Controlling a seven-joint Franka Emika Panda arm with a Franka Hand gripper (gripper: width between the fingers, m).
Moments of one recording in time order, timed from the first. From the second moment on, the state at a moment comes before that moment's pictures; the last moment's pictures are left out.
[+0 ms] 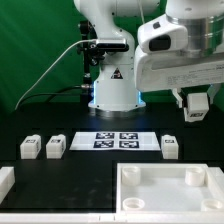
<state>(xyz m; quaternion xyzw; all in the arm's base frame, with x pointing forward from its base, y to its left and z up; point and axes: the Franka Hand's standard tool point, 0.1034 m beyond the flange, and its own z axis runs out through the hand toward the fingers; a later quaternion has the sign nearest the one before) 0.498 0.123 0.135 -0.99 0.01 0.08 0.07</state>
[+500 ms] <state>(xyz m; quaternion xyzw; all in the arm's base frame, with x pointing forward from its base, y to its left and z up) 0.586 0.109 0.161 -0.97 -0.03 -0.21 0.06</state>
